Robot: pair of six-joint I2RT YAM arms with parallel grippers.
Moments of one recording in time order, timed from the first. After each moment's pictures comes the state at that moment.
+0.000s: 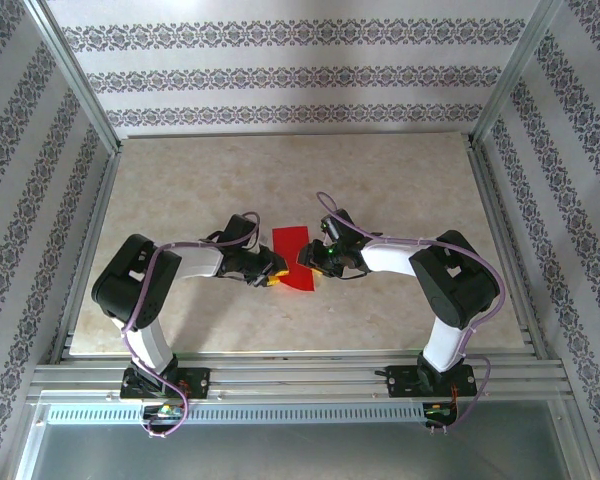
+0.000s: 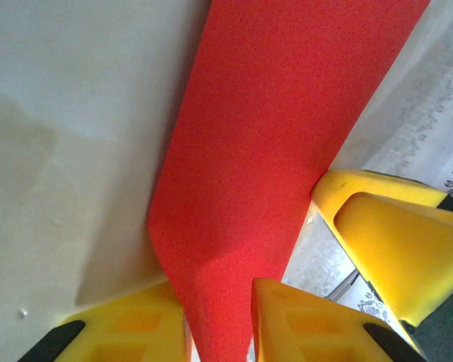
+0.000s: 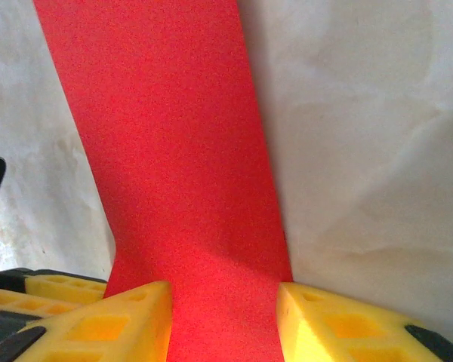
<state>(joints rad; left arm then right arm) -0.45 1.76 0.80 -0.03 0.65 -1.07 0.58 1.78 0.88 -0.08 -0.39 0.91</state>
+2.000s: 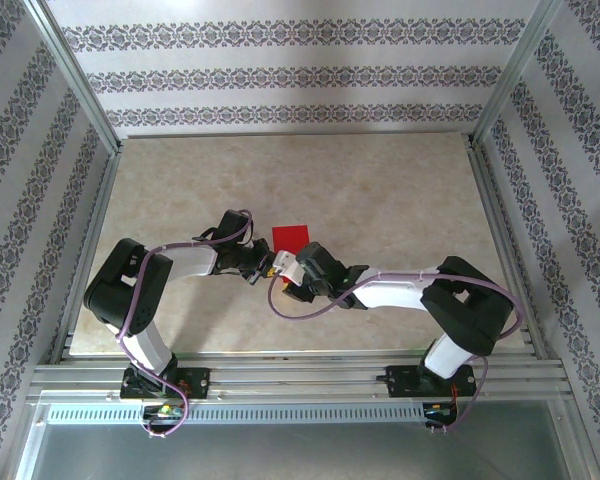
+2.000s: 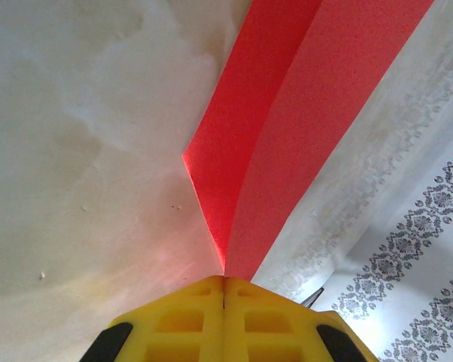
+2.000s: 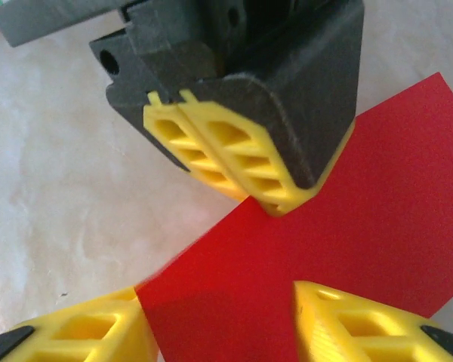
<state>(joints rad) -0.42 1.71 0.80 -0.04 0.63 -1.25 0.90 1.63 0.74 0.09 -0.01 -0.27</state>
